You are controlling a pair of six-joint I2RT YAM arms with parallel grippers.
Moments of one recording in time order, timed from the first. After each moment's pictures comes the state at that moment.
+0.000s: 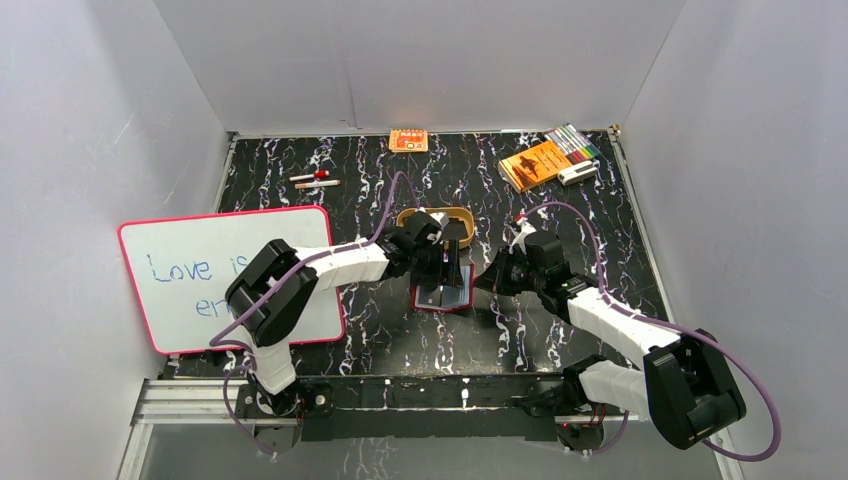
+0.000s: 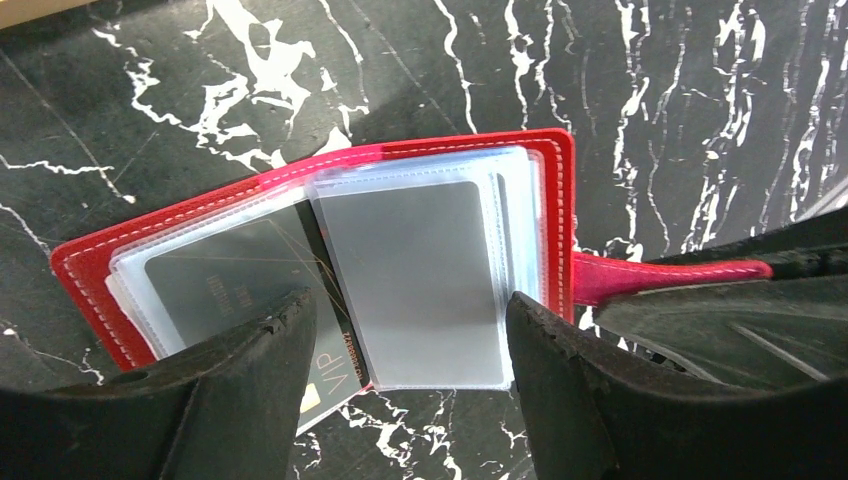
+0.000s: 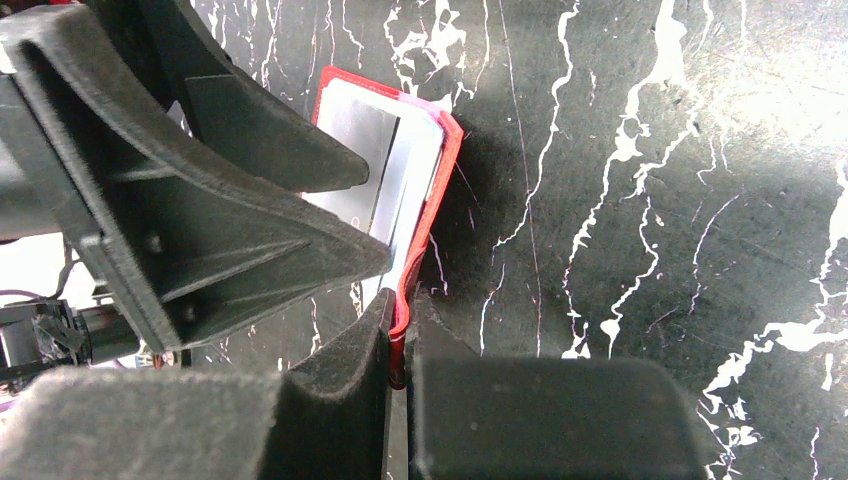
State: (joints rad) left arm -0.83 1.80 1.08 -0.17 0.19 -0.68; right arm 0.47 1.13 0.46 0.01 -0.36 0.62
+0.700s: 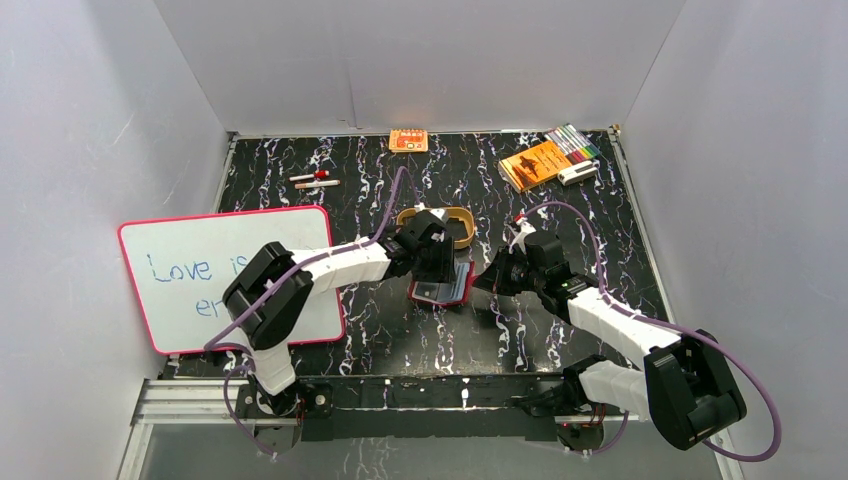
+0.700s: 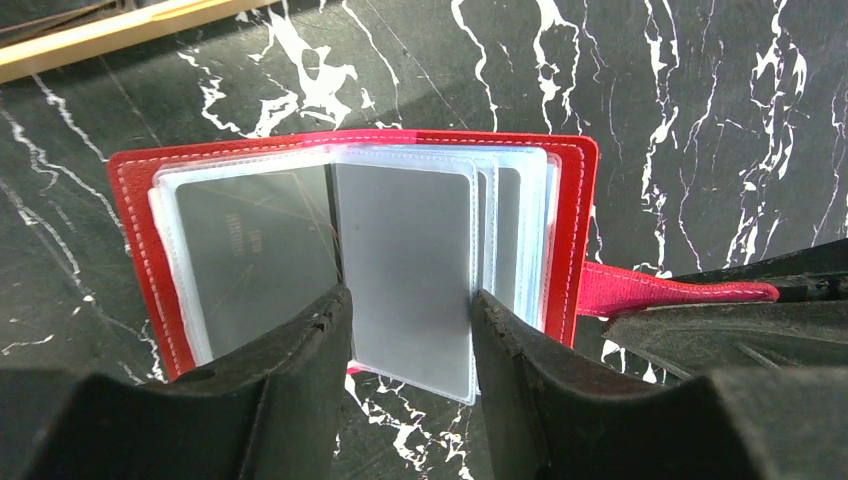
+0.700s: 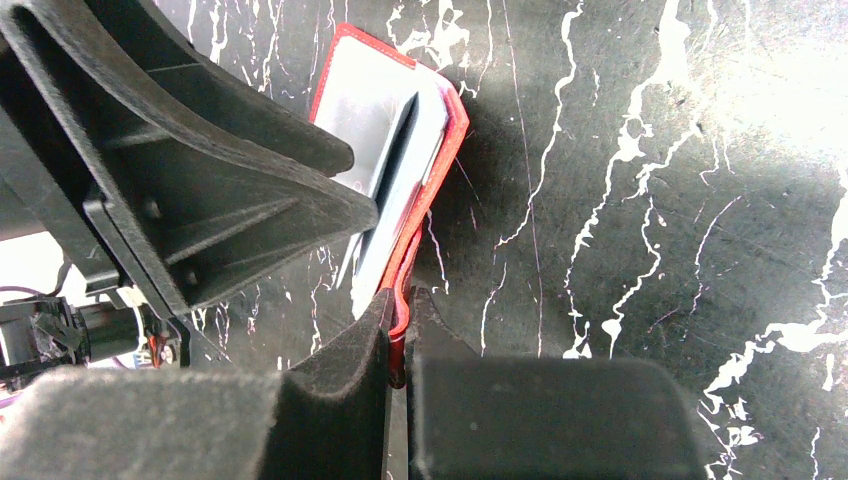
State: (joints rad) left arm -0.85 1.79 1.13 -0.25 0.05 -0.67; right arm 0.47 1.12 0.46 0.00 -0.36 0.62
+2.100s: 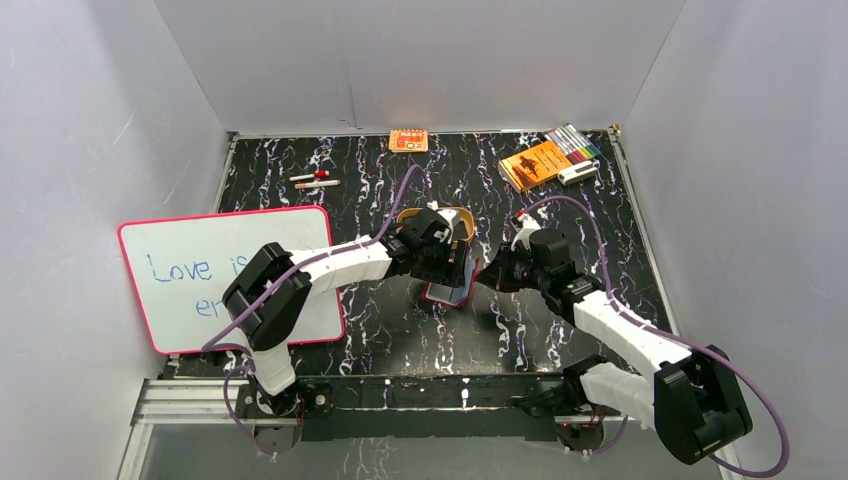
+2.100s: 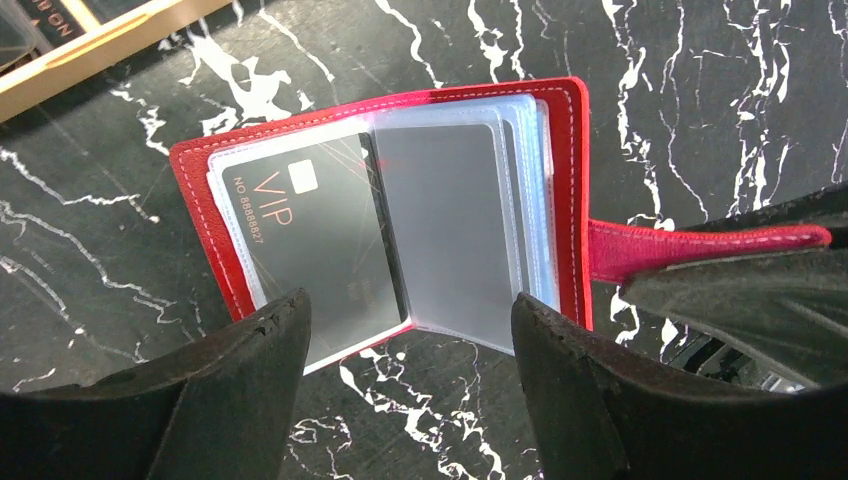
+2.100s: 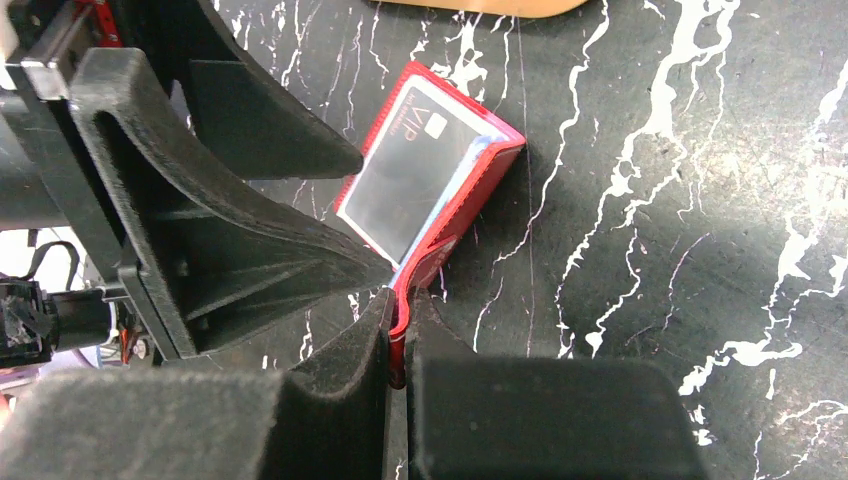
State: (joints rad) left arm -0.86 1.77 1.15 -0.27 0.12 -0.52; right arm 0.46 1.06 0.48 -0.04 -0.35 0.52
